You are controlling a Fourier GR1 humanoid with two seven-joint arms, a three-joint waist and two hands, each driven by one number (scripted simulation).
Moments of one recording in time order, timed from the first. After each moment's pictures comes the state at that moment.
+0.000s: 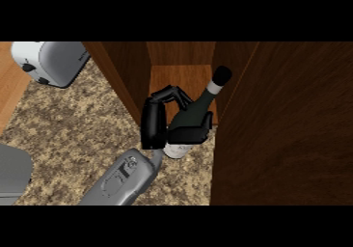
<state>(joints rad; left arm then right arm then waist) -0.52 0.00 -0.51 -1.25 0.27 0.72 -0.29 -0.08 -0.11 -0.04 -2.41 -0.24 0.19 0.59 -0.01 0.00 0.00</state>
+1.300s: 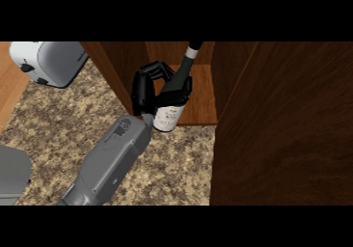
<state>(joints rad) -0.75 0.00 -0.27 -0.83 0.40 0.56 -0.43 -0.12 -0.11 -0.03 -2.41 -0.24 0.15 0.62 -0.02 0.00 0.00</state>
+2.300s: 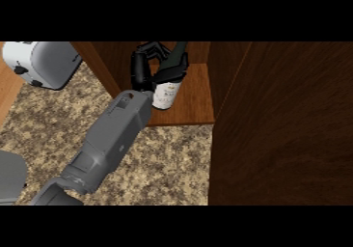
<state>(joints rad) -1.03 0.00 -0.10 -0.41 0.41 0.56 -0.65 -0.07 -0.08 0.01 -2.40 -0.25 0.19 0.57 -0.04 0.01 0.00</state>
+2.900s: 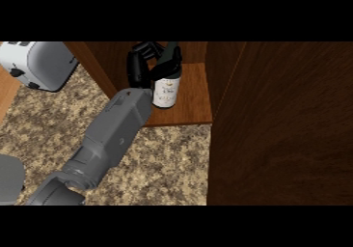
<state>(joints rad) -1.09 0.00 0.00 -0.29 0.53 0.47 -0.70 -0.09 -0.08 0.00 -2.40 -0.25 0.19 0.57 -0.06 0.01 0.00</state>
